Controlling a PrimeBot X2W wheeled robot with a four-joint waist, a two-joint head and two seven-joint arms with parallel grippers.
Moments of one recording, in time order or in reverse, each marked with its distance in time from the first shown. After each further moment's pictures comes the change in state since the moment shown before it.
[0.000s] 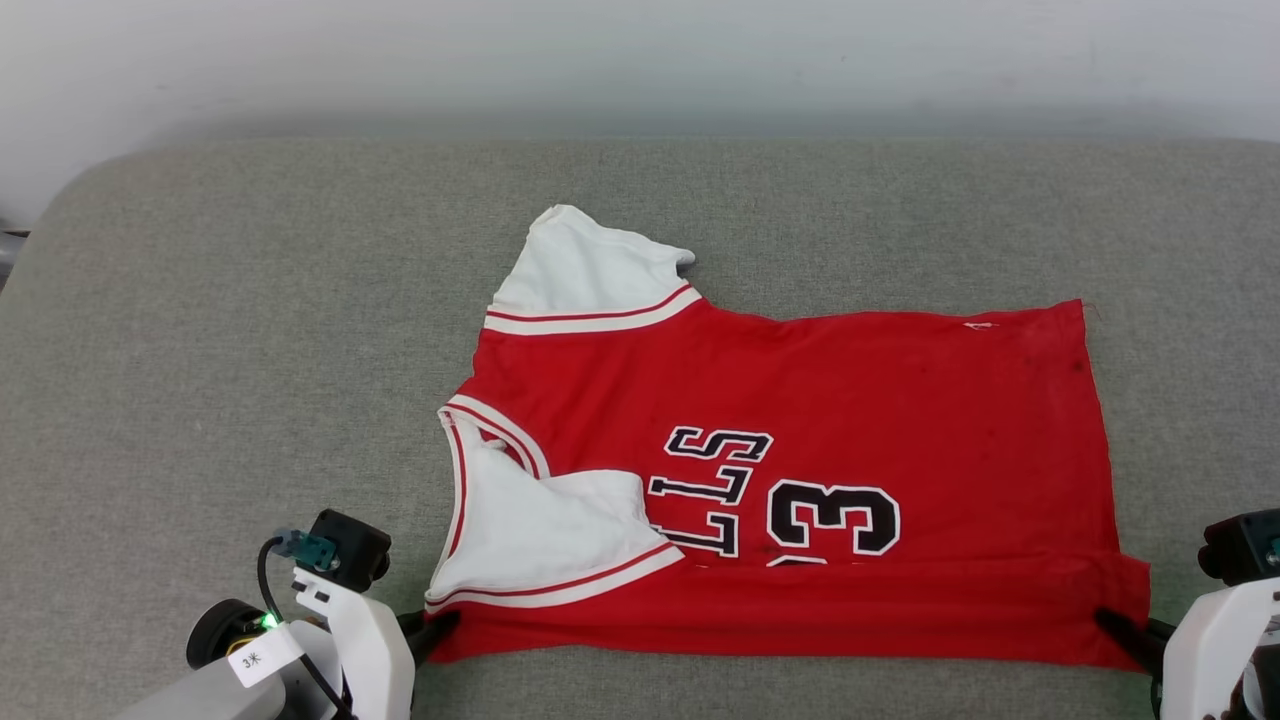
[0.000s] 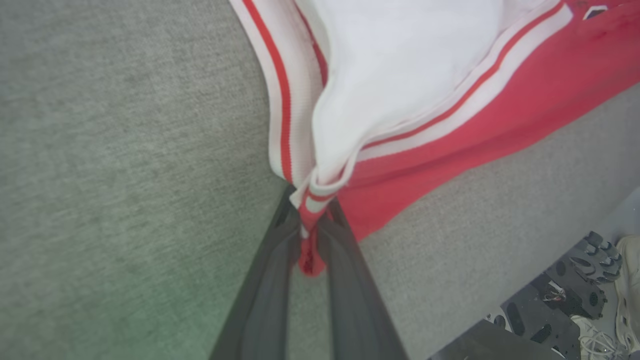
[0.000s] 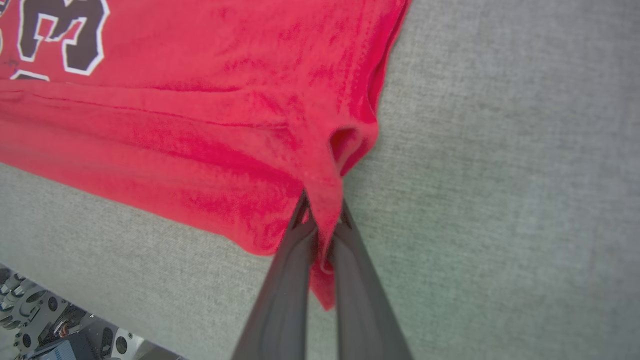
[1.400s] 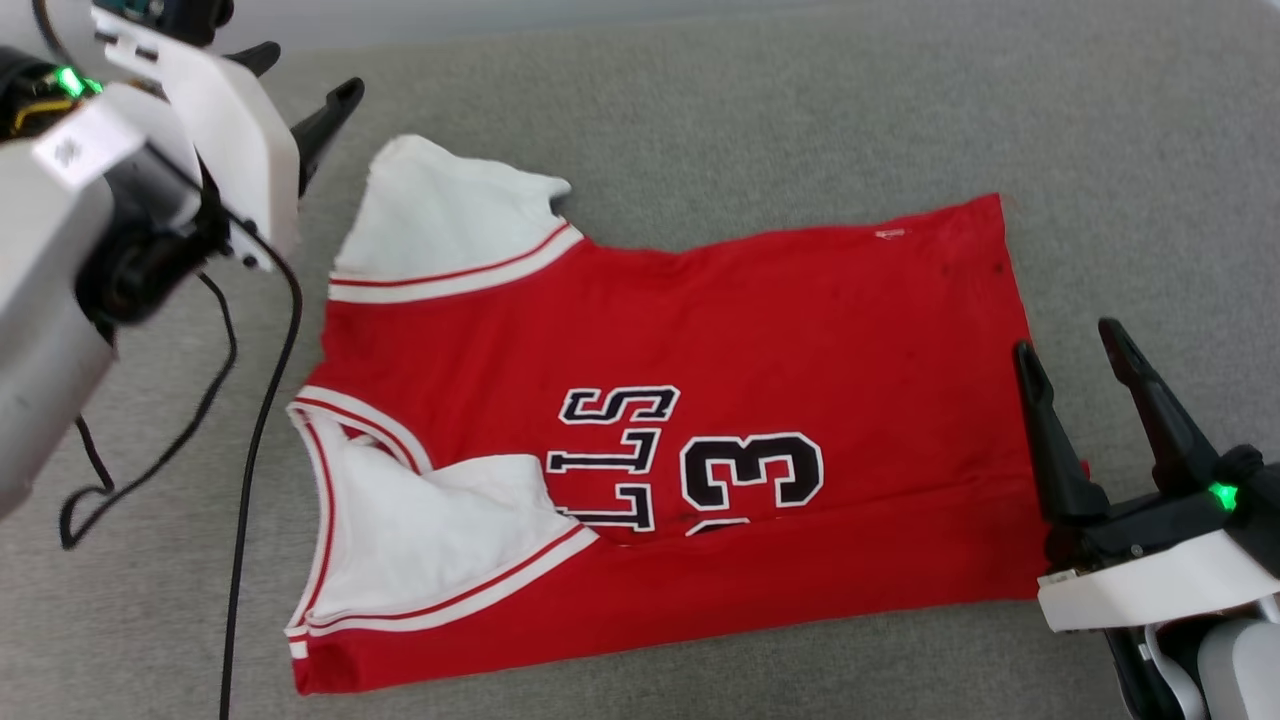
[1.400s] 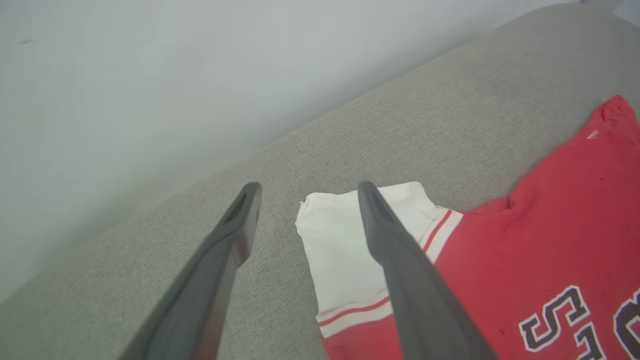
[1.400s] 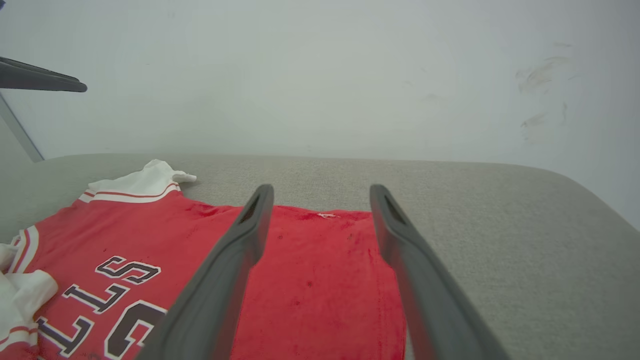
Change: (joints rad) left arm -0.651 -0.028 0.173 0.151 0.163 -0.054 0.092; right arm -0.035 0.391 -0.169 -0.313 -0.462 0.000 -0.656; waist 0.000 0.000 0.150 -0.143
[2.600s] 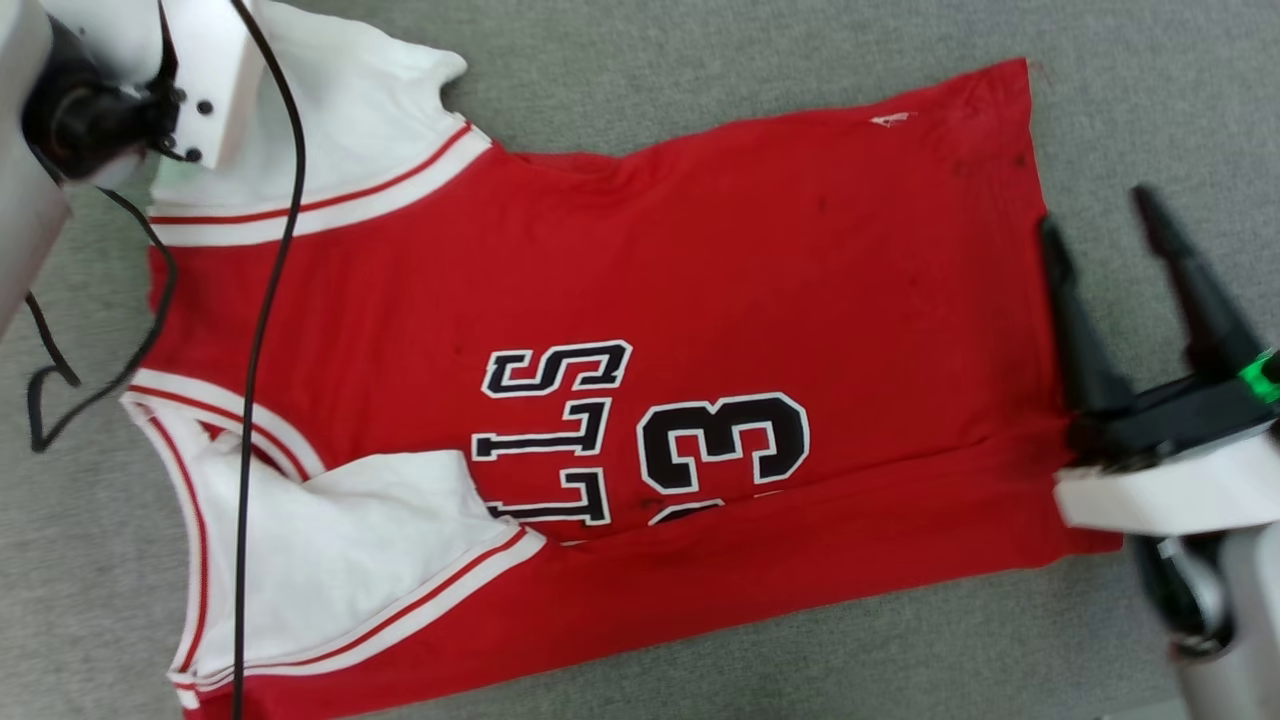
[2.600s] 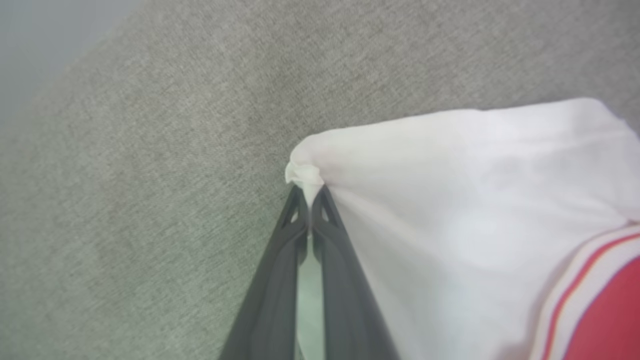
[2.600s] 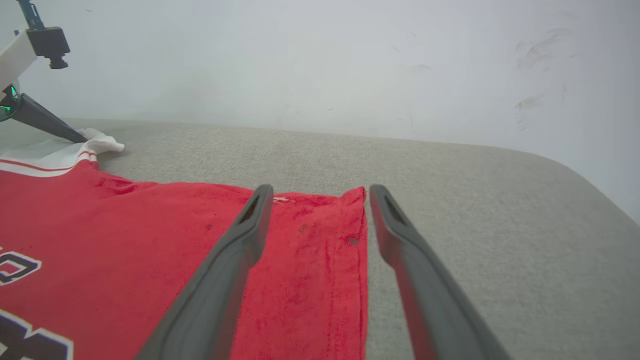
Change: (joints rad) left arm -0.289 -0.071 -0.151 0.243 -0.023 -0.100 0.506; right arm -0.187 -0.020 0.032 0.035 -0.006 0.000 -0.067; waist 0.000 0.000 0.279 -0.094
